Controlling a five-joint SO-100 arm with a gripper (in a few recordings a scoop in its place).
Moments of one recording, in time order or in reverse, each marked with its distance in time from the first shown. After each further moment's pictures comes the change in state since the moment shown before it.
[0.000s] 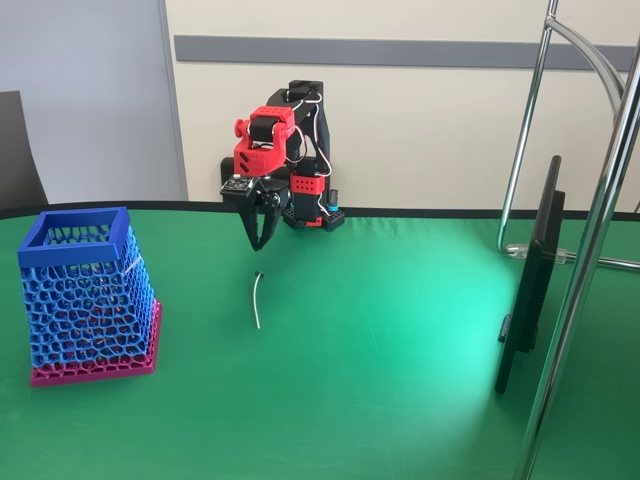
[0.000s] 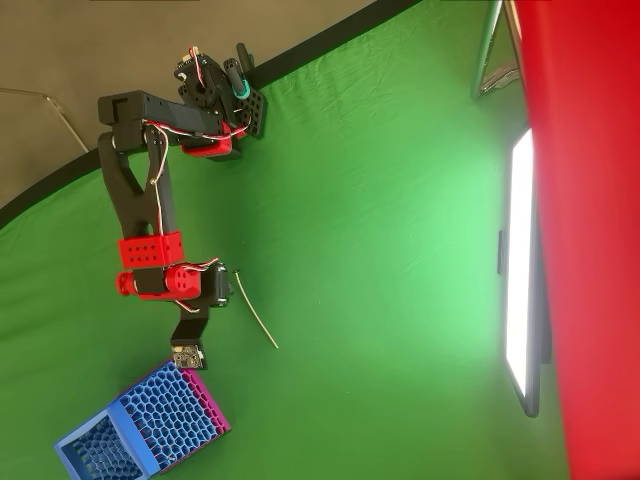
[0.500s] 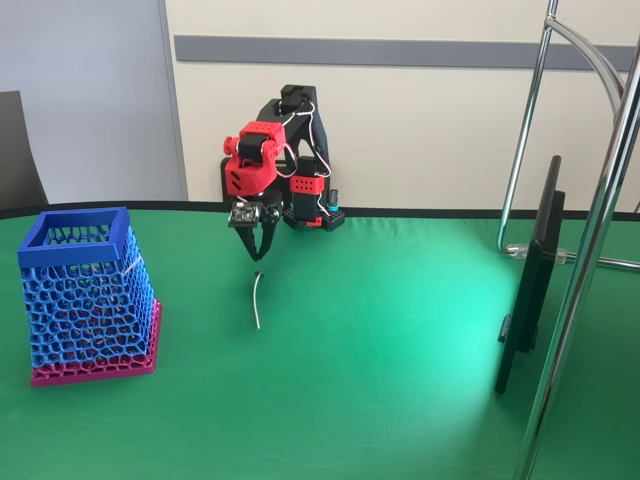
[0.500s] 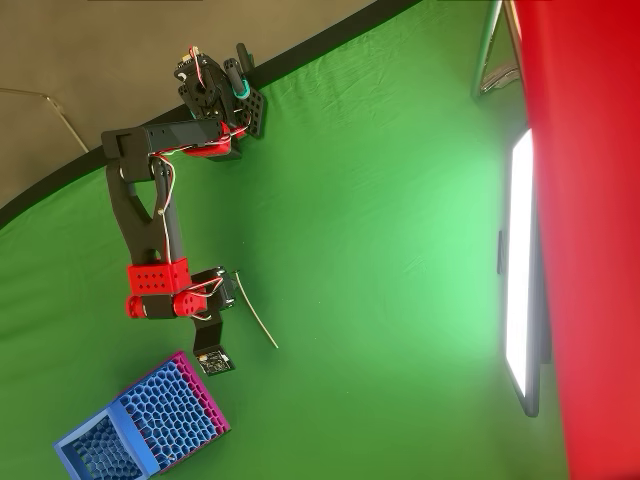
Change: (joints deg) arm 0.3 -14.3 -9.7 7.2 -11.5
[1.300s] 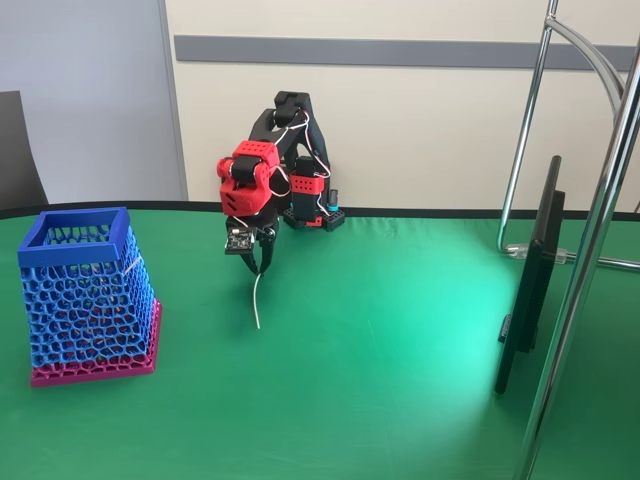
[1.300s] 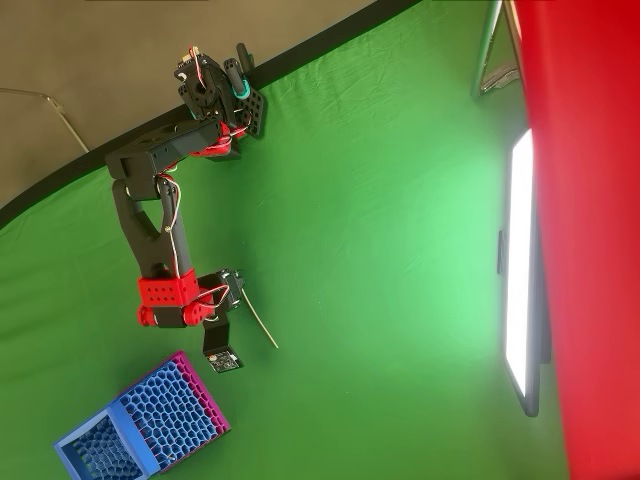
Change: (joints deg) arm 1.2 -7.4 -2.7 0.2 -0.9
